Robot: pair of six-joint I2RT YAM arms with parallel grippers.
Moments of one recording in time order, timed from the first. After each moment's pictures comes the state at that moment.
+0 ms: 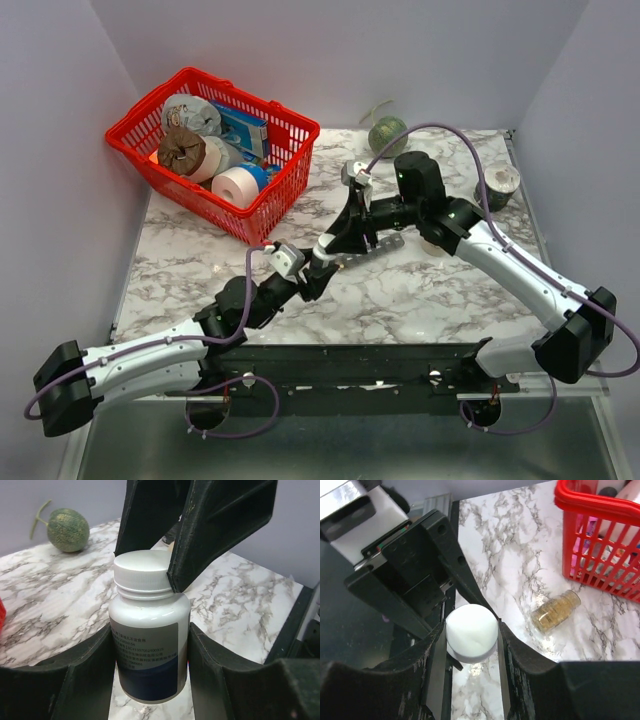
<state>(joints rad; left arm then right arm) -1.05 0.78 0.37 0.55 -0.19 -0.08 0.68 1.36 1.27 -0.36 -0.91 -0.17</state>
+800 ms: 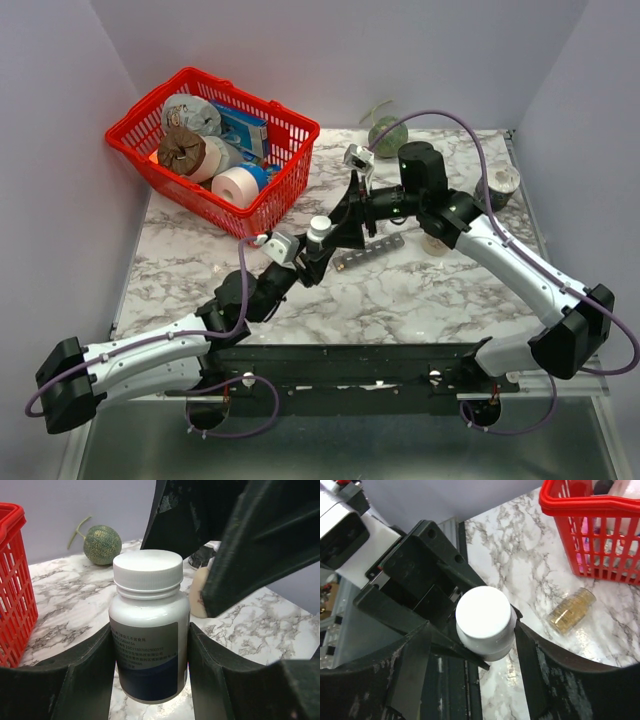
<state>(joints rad) -1.05 0.85 0.44 0.59 -0.35 -0.09 0.66 1.39 1.32 -0.29 -0.87 0.11</state>
